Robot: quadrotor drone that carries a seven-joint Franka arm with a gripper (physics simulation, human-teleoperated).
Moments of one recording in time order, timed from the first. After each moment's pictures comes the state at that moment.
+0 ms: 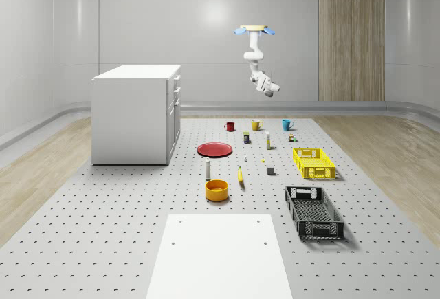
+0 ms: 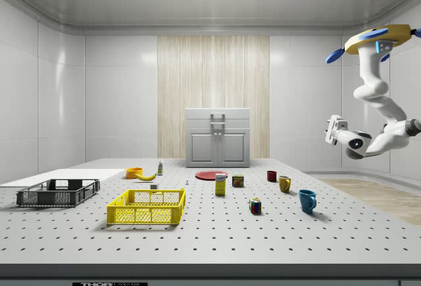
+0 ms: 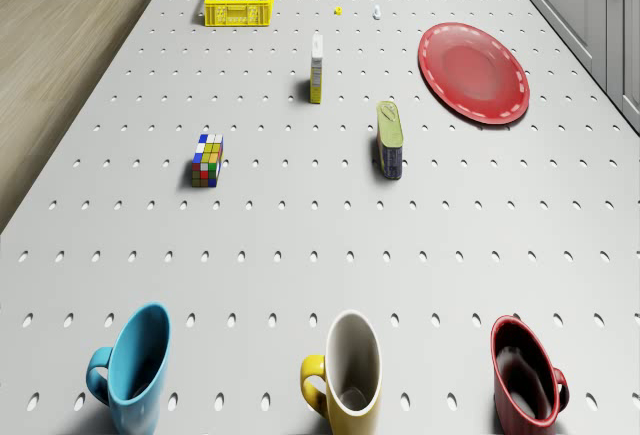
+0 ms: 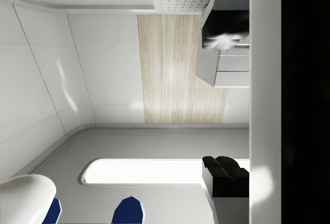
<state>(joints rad) 0.17 -0.74 -0.57 -2.30 0.87 1.36 0.64</state>
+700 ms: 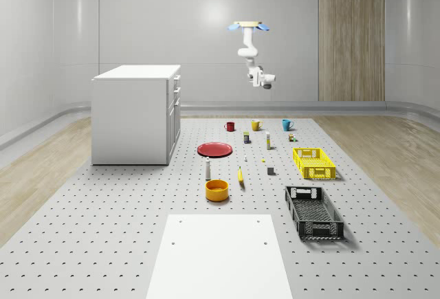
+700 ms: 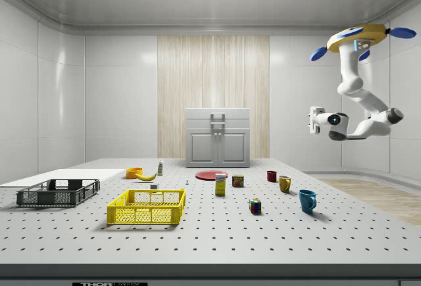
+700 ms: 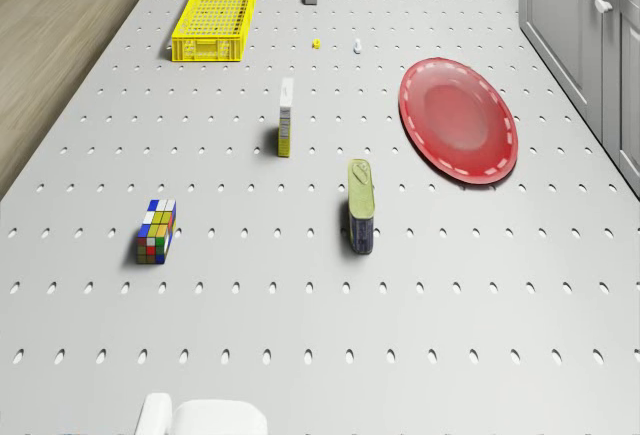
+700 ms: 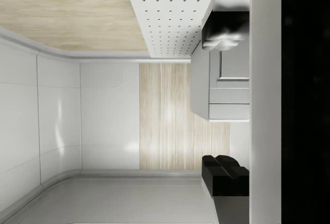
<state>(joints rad) 0.31 -0.81 -0.72 -2.41 1.02 1.43 0.63</state>
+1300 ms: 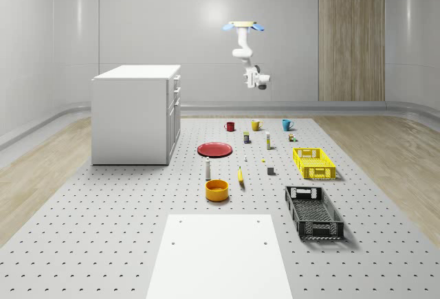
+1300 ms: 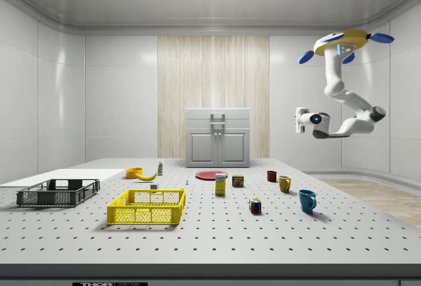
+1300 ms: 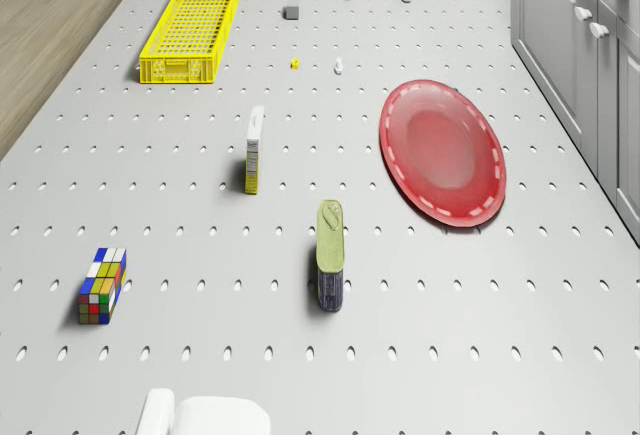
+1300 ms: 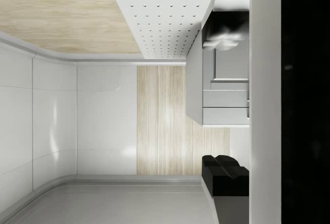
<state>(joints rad) 0.40 -0.87 -0.77 -2.43 0.99 1.49 0.66</state>
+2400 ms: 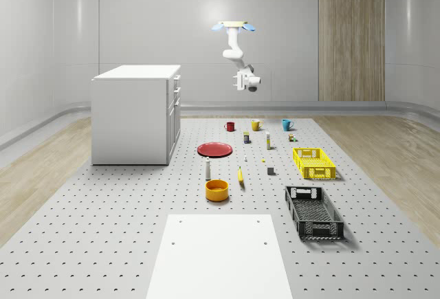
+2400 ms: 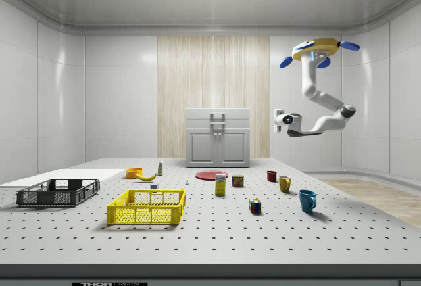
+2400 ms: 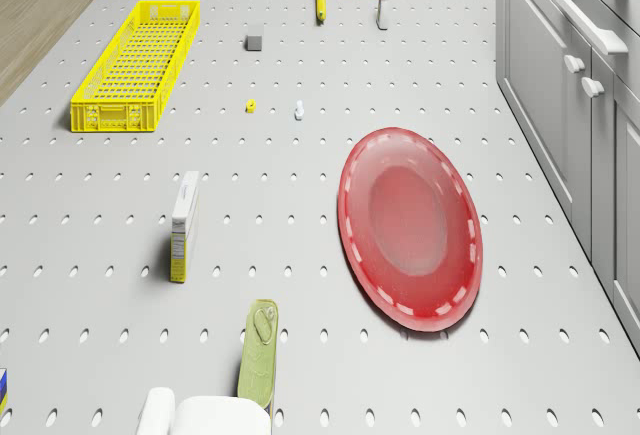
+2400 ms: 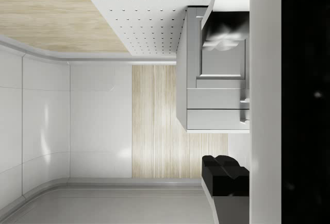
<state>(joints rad) 0.51 -0.97 -0.82 -2.44 0.92 1.59 0.71</state>
